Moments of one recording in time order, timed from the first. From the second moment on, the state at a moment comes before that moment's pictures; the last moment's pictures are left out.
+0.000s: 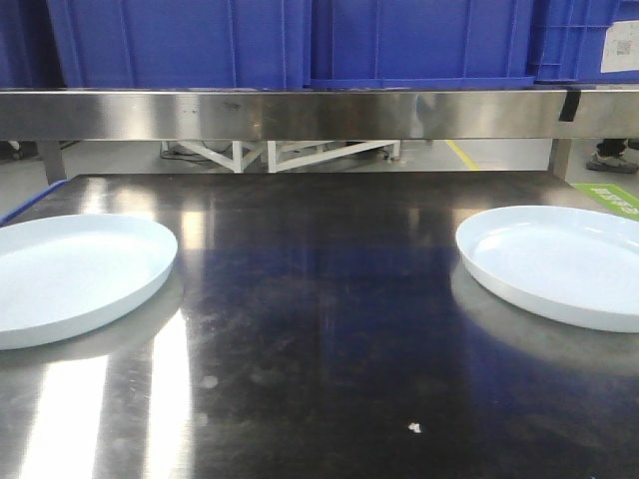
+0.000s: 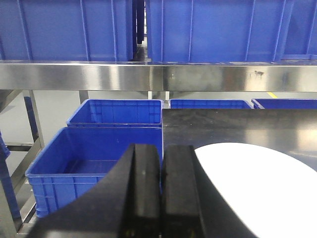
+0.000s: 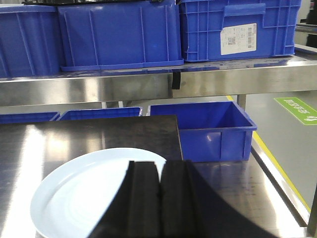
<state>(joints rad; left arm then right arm) -0.02 -0.01 0.01 -0.02 0.08 -0.01 -0.01 -0.01 0.03 0.17 0.01 -0.06</state>
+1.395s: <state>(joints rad) -0.02 0.66 -0.89 -0.02 0.58 -0.01 -0.01 -0.01 0.03 0.17 0.01 -0.06</state>
